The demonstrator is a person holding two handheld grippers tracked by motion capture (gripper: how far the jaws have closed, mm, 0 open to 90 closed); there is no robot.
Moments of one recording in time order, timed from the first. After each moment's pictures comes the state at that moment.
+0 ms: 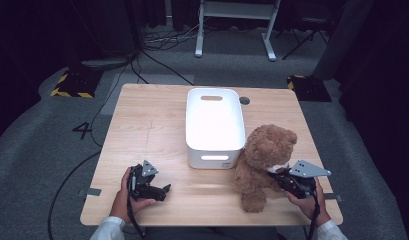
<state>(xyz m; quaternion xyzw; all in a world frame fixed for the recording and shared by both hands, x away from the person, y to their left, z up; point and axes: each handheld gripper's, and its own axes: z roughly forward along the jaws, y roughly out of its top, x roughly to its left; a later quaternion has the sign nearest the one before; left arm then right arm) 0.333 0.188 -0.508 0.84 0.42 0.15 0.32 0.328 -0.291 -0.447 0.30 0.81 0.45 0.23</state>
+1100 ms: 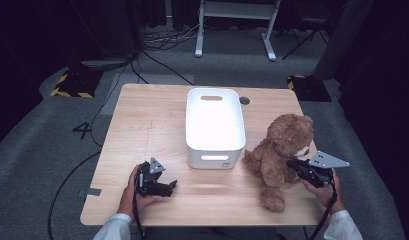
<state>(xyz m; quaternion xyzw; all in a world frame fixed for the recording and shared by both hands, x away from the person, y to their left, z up) 0.343 0.169 -0.507 0.83 0.41 0.16 0.33 0.367 -0.355 -0.456 0.29 0.81 0.45 0.25</state>
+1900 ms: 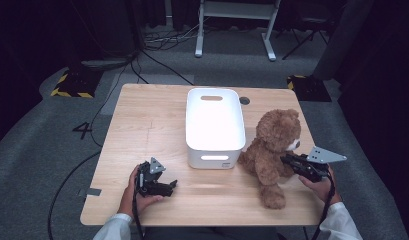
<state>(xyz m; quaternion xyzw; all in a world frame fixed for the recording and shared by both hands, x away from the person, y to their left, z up) 0.342 0.168 -0.507 0.83 0.41 0.16 0.33 0.379 -0.350 -0.457 0.24 0.81 0.49 0.22</state>
